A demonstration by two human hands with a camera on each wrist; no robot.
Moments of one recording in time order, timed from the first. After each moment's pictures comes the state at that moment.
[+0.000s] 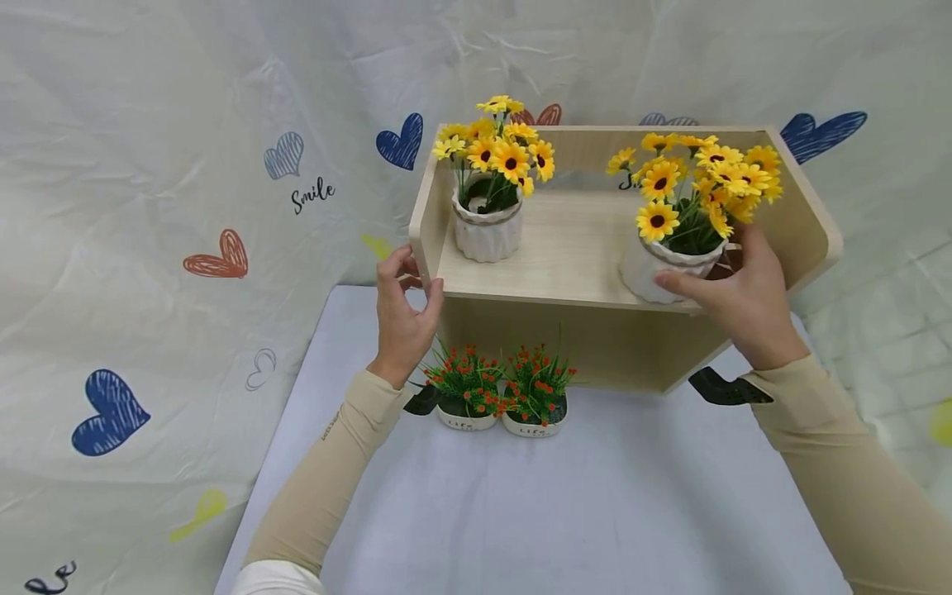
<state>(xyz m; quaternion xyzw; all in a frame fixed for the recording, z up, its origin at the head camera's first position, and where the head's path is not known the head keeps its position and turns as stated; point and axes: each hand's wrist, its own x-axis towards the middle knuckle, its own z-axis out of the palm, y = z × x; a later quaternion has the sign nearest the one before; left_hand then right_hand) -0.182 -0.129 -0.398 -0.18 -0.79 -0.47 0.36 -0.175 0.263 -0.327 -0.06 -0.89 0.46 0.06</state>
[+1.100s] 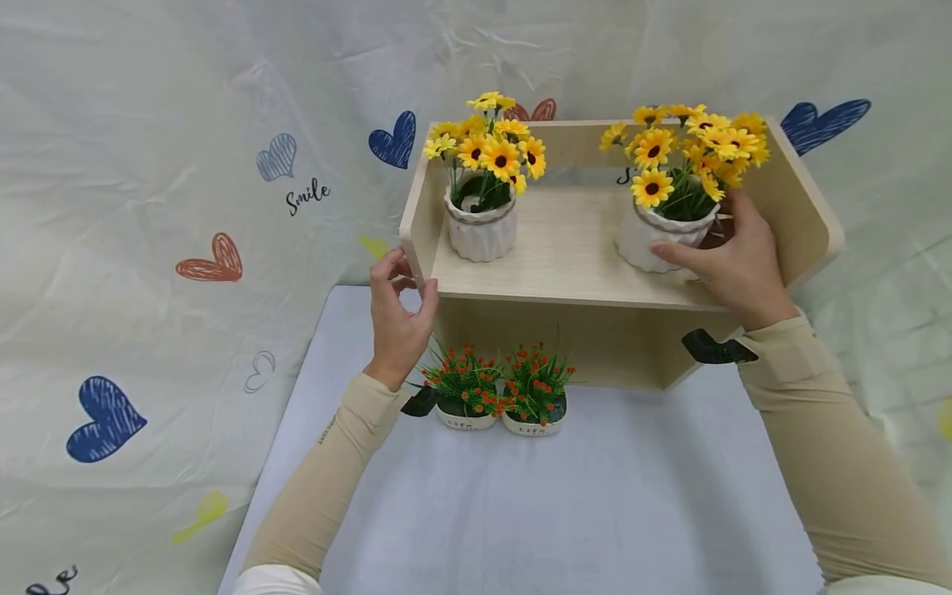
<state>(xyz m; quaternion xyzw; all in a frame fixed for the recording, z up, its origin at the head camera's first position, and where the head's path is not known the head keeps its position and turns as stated) -0.182 -0.126 -0.402 -0.17 -0.78 -0.48 0.36 -0.217 0.275 -0.331 -0.02 -0.88 0.47 0.09</state>
